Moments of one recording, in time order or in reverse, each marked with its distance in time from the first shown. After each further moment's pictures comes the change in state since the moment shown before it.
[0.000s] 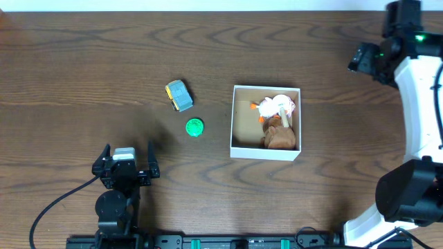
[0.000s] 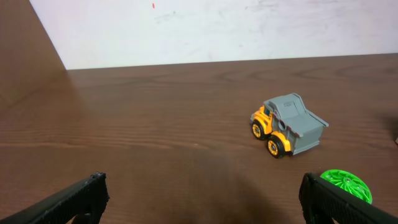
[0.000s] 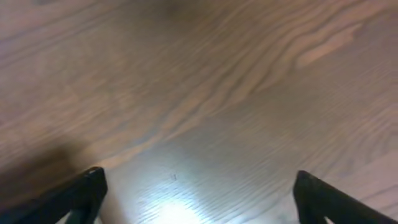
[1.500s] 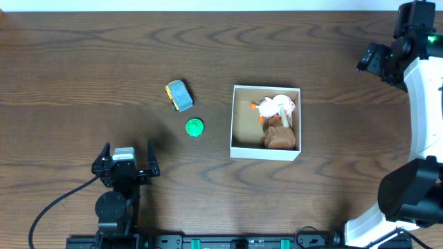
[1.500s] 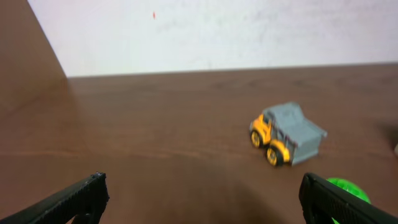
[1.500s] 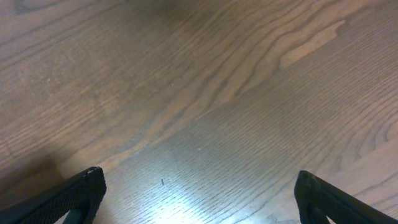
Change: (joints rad) left arm 0.000 0.000 -0.014 0.069 0.007 -0.004; right arm -0.034 0.000 0.000 0.000 0.001 -0.004
